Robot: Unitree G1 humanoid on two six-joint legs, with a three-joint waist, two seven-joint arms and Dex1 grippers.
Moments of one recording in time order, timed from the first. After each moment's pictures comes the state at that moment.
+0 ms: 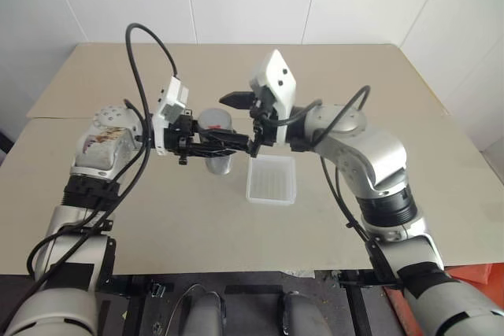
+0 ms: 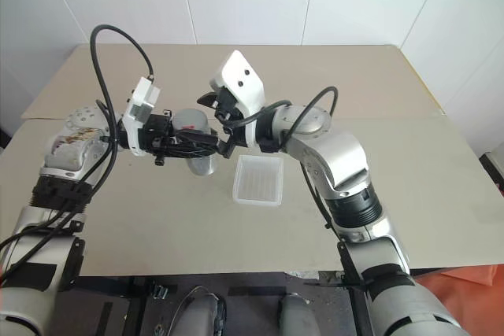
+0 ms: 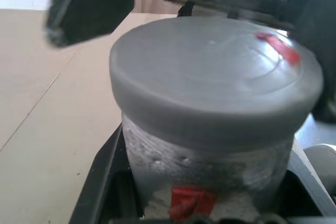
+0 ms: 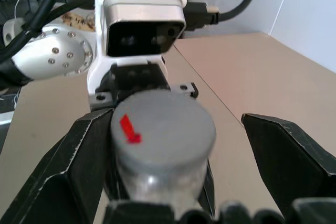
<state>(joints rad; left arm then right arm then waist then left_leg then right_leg) -0.87 0.65 -0.09 0.36 -0.47 0.34 -1.49 -0.93 -0.34 0.22 -0.17 0.44 0.75 0.71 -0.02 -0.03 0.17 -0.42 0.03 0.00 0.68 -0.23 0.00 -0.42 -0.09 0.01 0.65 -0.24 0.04</state>
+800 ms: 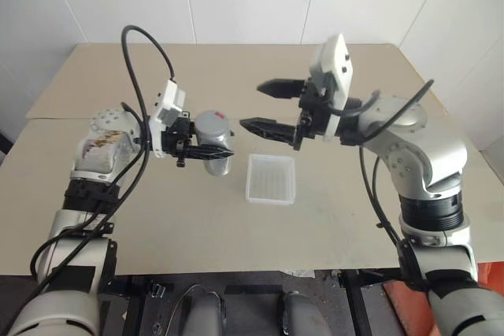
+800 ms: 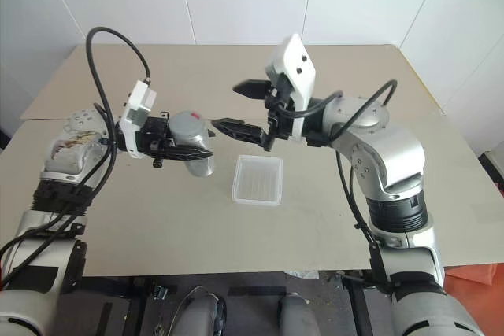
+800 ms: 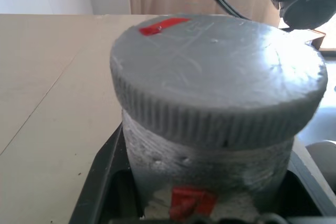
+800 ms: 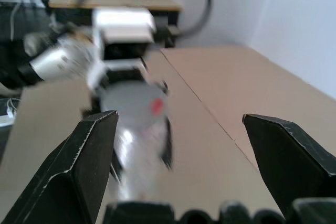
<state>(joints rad) -0.86 0.60 -0.06 0.38 -0.43 0.29 -1.50 -0.92 -0.46 0.08 -0.29 0.55 0.79 0.79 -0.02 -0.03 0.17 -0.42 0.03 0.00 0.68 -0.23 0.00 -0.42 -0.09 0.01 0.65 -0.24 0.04</state>
